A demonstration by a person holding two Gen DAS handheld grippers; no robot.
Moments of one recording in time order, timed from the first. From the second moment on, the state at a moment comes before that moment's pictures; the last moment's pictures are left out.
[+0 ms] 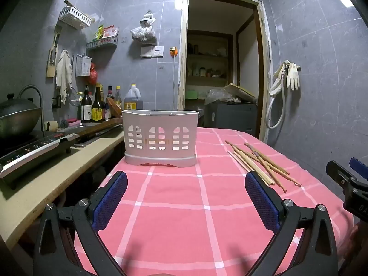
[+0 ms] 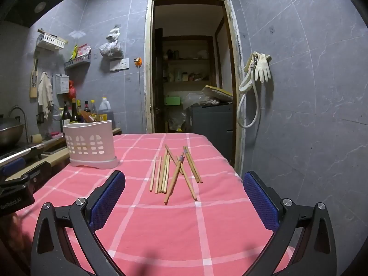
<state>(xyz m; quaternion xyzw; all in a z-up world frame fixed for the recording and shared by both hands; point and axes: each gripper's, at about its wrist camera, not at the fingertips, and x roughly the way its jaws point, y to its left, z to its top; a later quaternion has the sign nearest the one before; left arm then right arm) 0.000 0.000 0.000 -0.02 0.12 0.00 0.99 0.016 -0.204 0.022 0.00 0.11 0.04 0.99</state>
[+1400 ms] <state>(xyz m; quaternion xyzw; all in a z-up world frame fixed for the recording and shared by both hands) 0.003 -0.001 -0.006 -0.02 0.13 0.00 0.99 0.018 -0.202 0.019 0.00 0.11 0.04 0.99</state>
